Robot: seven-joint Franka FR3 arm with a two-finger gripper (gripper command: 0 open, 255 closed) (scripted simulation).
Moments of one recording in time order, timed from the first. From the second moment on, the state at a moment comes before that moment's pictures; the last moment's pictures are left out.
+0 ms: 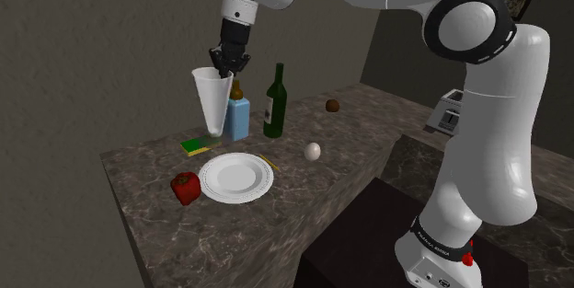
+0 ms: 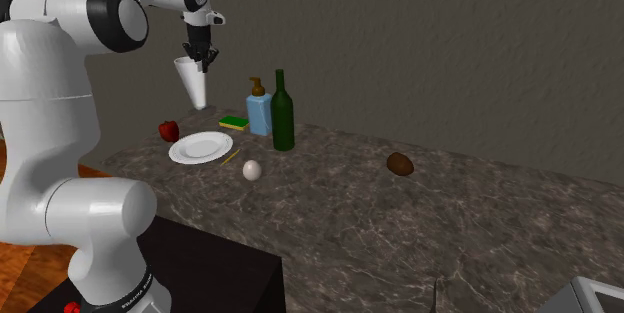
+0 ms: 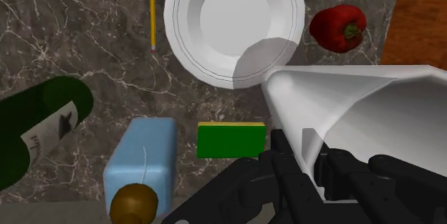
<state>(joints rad) 0.40 0.29 -0.11 -1.43 0.20 1.81 0.18</state>
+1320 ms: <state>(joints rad) 0.52 0.60 -0.06 -1.18 0.18 1.91 0.36</state>
